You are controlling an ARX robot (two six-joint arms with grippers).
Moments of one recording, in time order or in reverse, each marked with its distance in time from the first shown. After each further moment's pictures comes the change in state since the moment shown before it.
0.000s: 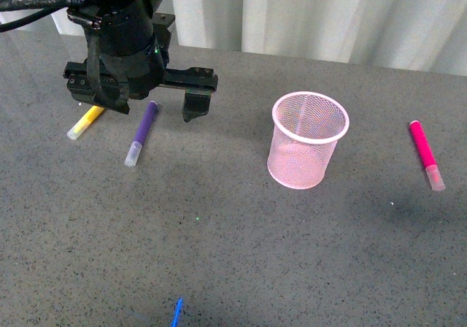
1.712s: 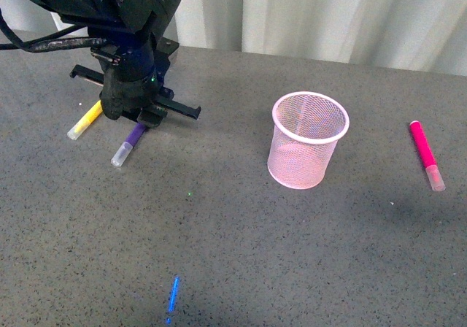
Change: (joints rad) left arm 0.043 0.165 0.109 0.044 -0.117 0.231; right arm 0.000 0.000 0.000 0.000 0.000 0.000
